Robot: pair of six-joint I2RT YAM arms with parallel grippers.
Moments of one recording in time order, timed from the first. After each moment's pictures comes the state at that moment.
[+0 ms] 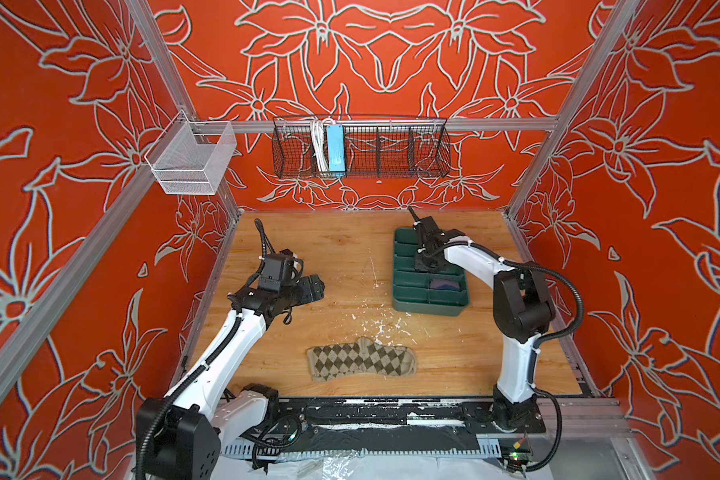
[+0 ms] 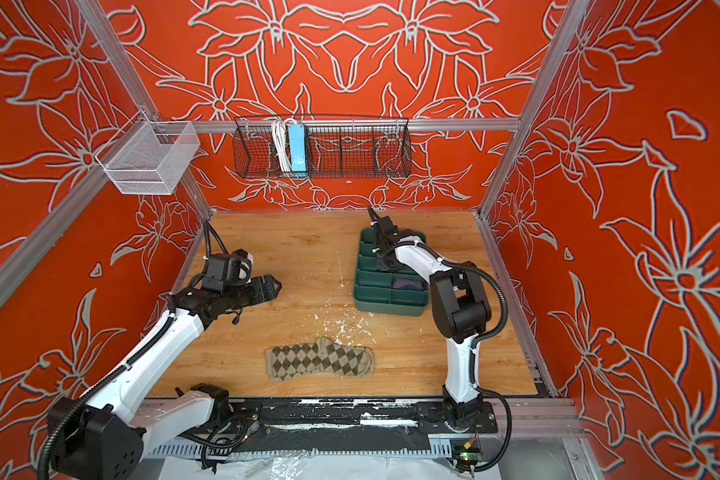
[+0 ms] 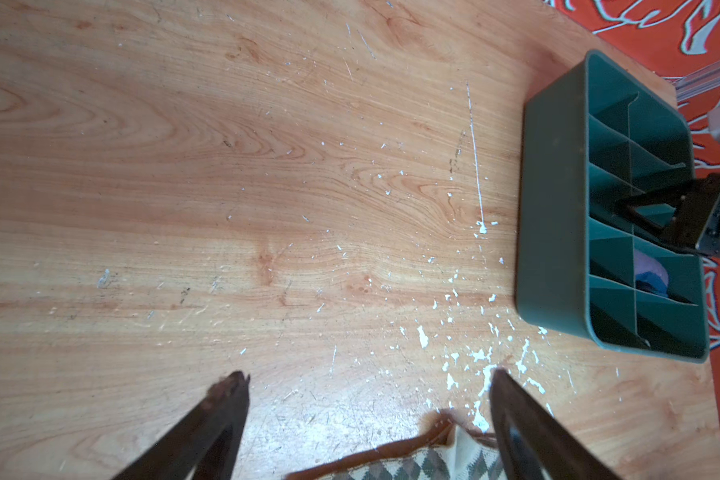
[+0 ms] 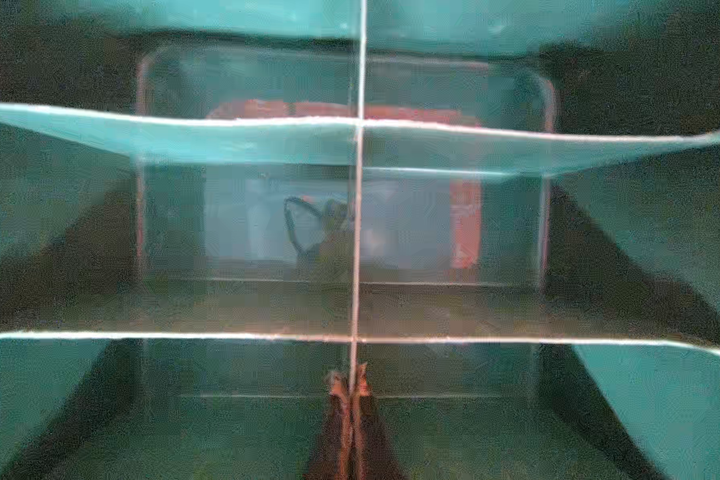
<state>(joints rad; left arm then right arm) -0.18 1.09 0.87 -0.63 0.14 -0.48 0.36 1.97 1.52 -0.76 0.22 0.42</state>
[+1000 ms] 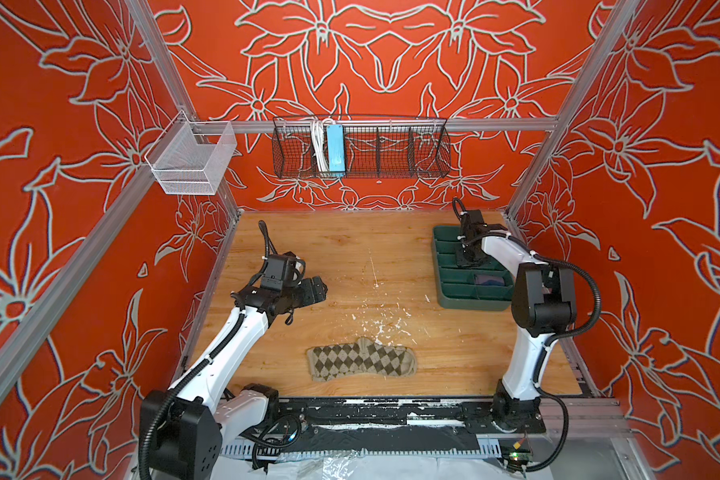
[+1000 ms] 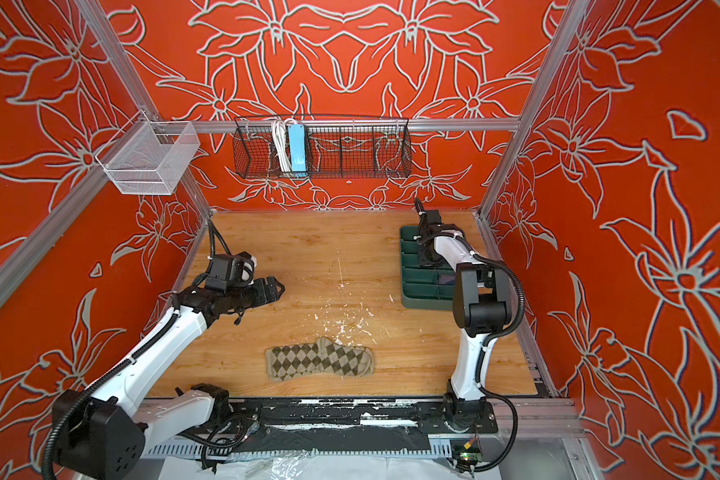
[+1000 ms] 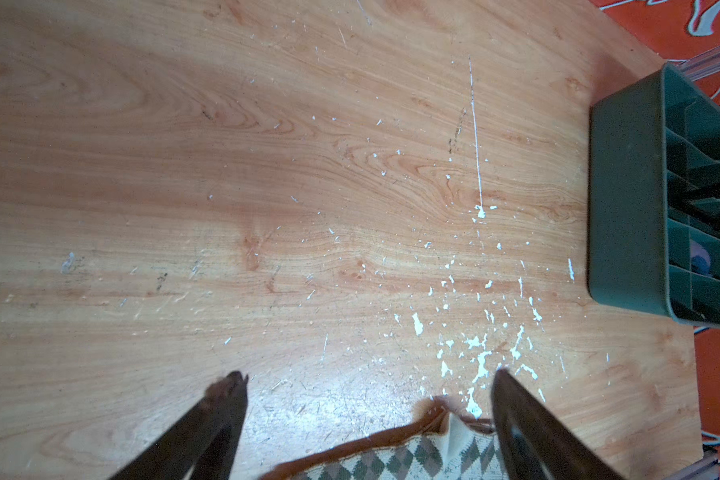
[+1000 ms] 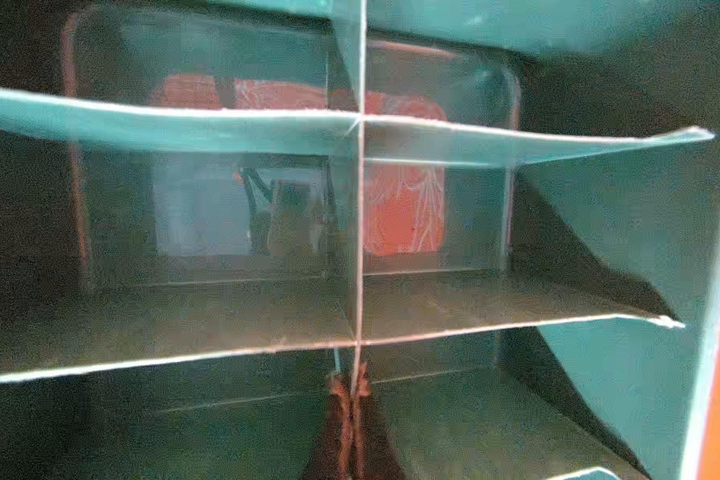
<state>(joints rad) -0.18 1.12 0.86 -0.64 0.18 -0.50 0.06 1.97 1.53 -0.79 0.26 0.08</state>
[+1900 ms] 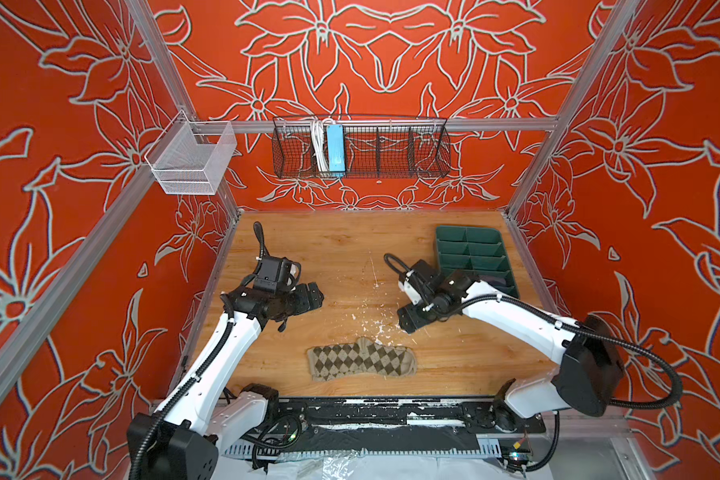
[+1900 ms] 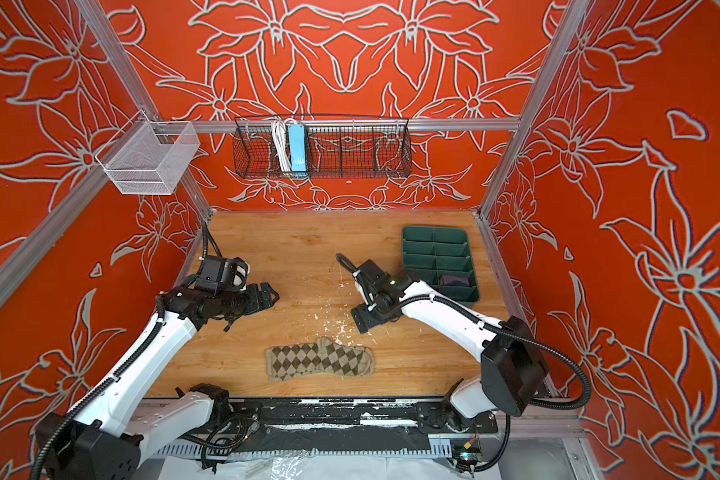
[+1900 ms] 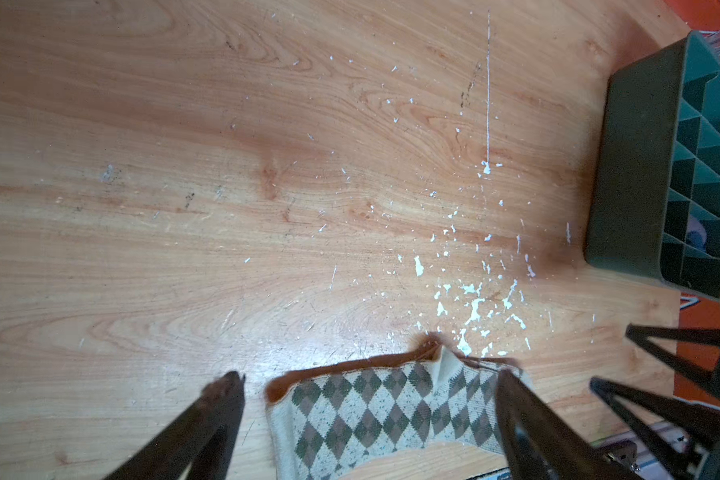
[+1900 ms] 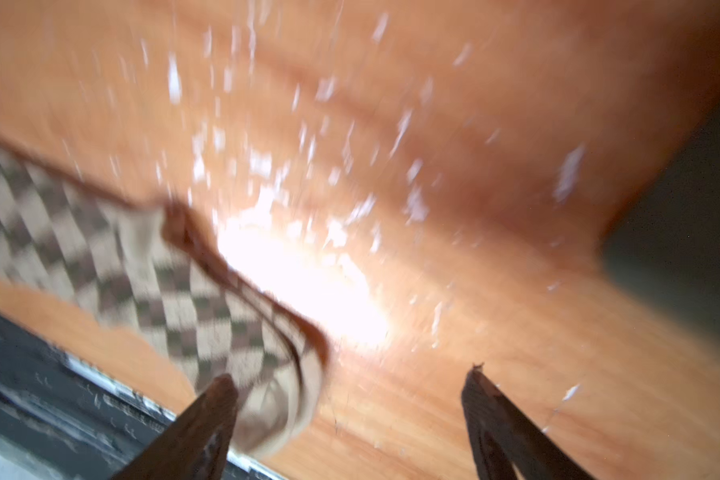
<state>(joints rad) -0.18 1.05 0.93 -0.89 0.19 -0.53 0.75 1.46 1.10 -0.93 -0.03 0.32</state>
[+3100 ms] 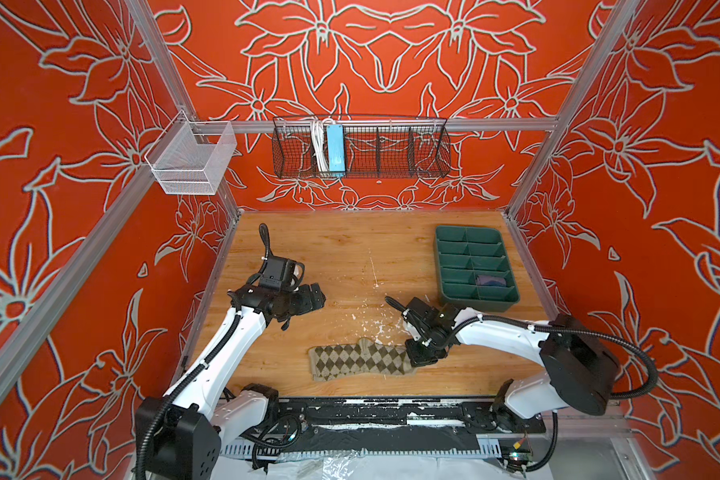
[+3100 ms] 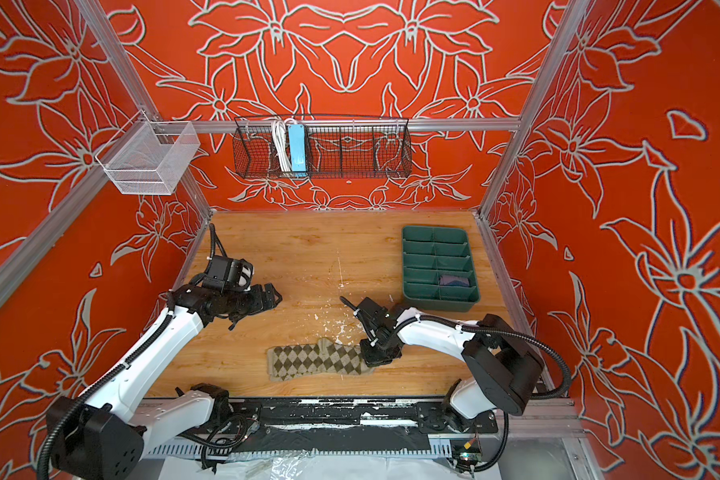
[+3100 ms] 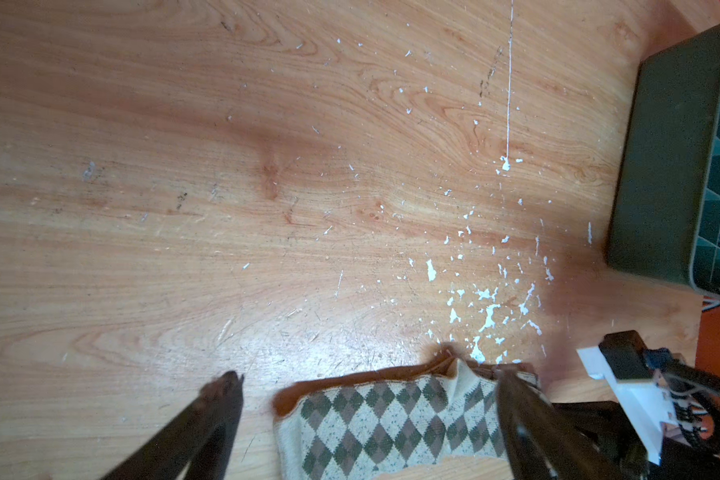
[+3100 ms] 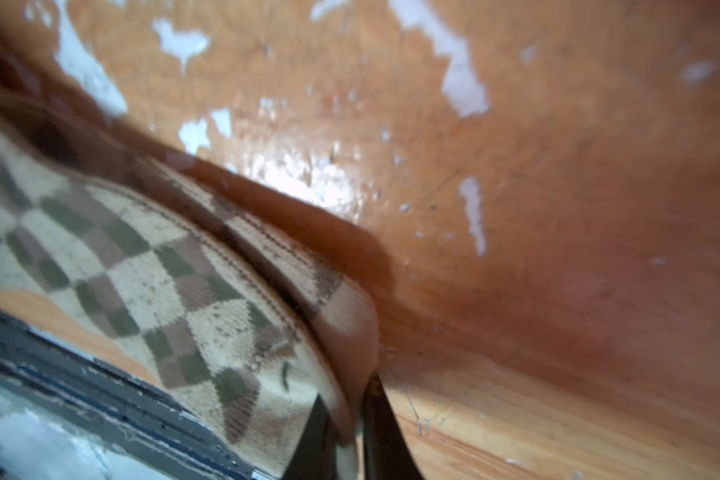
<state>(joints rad) -0.18 1.10 0.91 -0.83 0.19 -0.53 0.83 1.49 0.79 -0.75 -0.22 0.59</state>
